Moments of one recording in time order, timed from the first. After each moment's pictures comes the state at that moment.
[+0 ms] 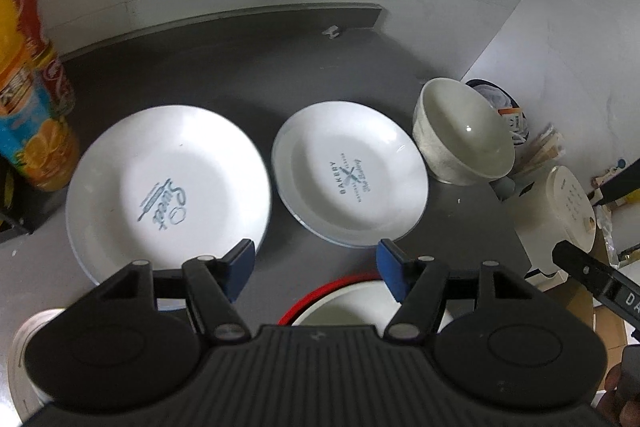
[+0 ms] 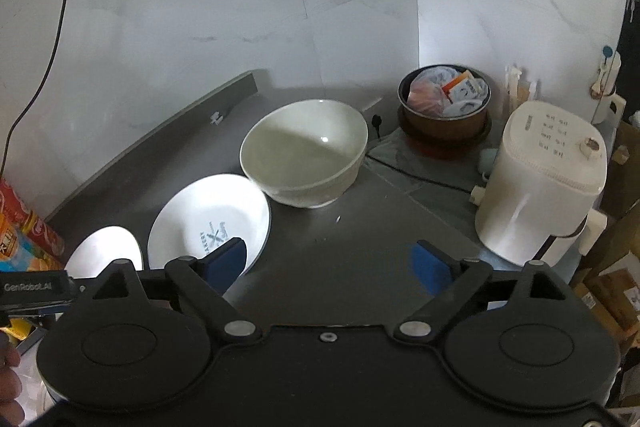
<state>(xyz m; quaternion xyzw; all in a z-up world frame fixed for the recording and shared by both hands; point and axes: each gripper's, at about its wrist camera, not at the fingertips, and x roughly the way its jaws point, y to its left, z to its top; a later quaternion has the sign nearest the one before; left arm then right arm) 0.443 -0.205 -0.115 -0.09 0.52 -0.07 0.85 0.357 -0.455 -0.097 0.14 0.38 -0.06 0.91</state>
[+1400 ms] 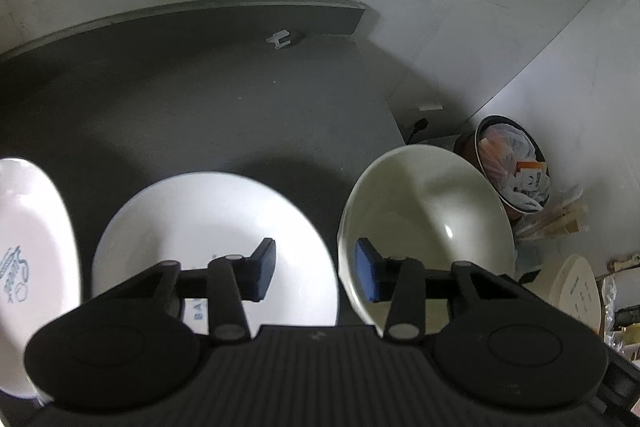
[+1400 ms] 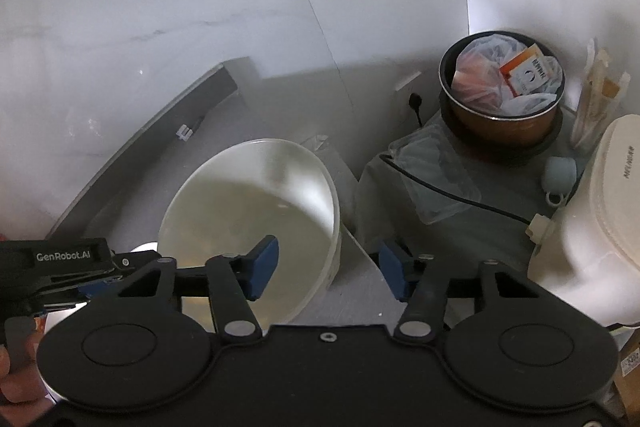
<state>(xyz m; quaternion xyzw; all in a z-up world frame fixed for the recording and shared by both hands) 0.586 -0.331 -0.170 -0.14 0.54 -0.01 0.83 0.525 -0.559 -0.169 0.18 0.44 0.03 0.88</state>
